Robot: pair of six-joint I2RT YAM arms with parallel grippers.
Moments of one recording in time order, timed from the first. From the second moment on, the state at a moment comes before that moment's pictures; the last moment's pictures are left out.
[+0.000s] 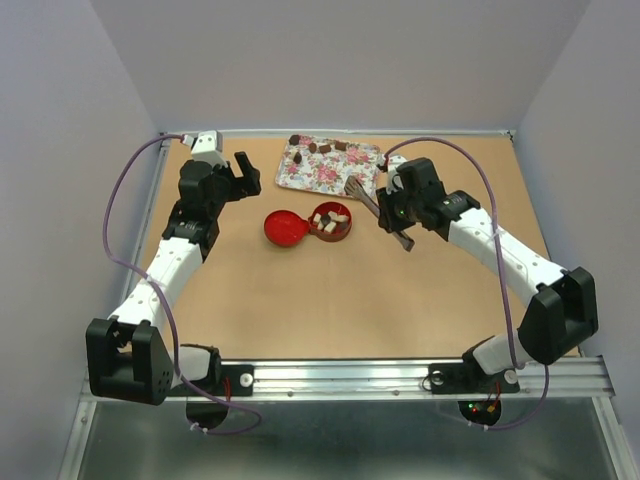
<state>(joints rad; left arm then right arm) -0.17 1.23 0.92 0.08 0.01 -0.29 0.50 1.47 1.23 -0.55 -0.06 0.07</state>
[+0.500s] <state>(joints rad) -0.17 1.23 0.92 0.08 0.01 -0.29 0.52 1.49 1.18 -0.56 -0.16 0.10</state>
